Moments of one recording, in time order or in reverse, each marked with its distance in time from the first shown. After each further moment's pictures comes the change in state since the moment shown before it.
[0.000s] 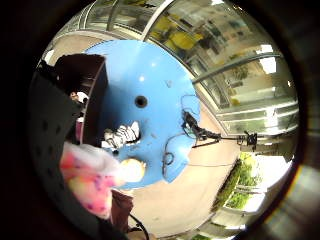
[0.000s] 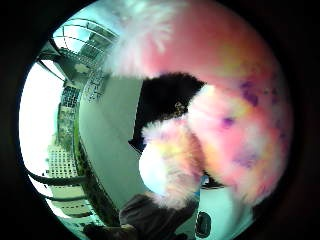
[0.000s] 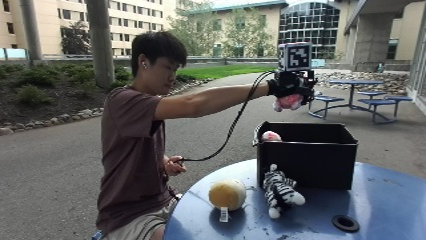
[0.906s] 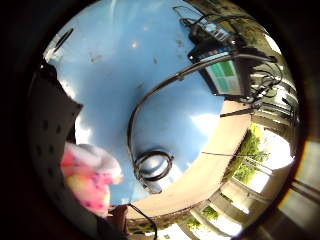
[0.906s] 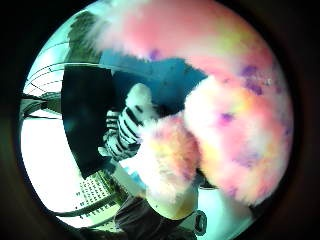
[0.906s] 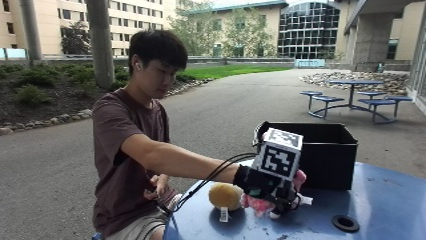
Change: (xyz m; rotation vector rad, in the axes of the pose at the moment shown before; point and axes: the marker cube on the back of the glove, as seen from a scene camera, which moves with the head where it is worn) arm 0.307 0.079 0.193 -0.235 0.030 0.162
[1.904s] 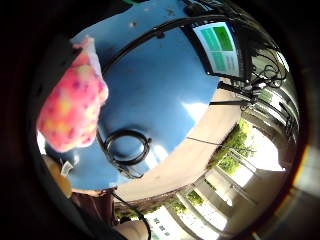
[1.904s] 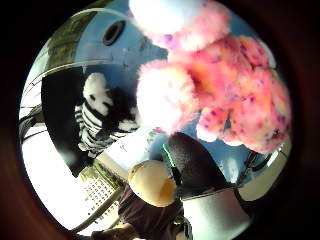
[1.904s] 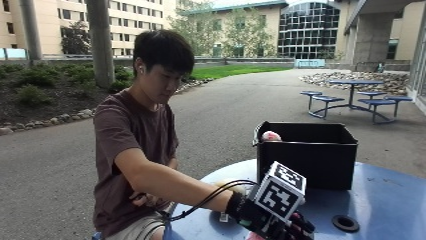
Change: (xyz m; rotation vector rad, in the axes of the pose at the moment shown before) arm 0.052 0.005 0.047 -0.232 0.109 0.033
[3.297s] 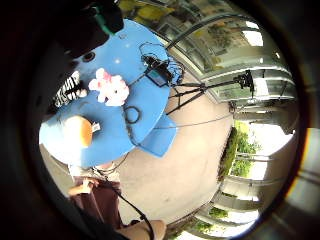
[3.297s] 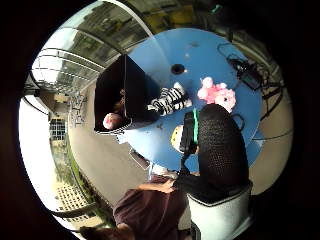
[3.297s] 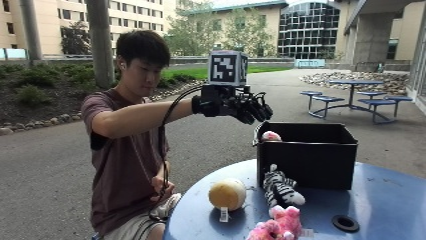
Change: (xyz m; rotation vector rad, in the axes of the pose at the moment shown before) arm -0.080 0.213 -0.185 0.390 0.050 0.029
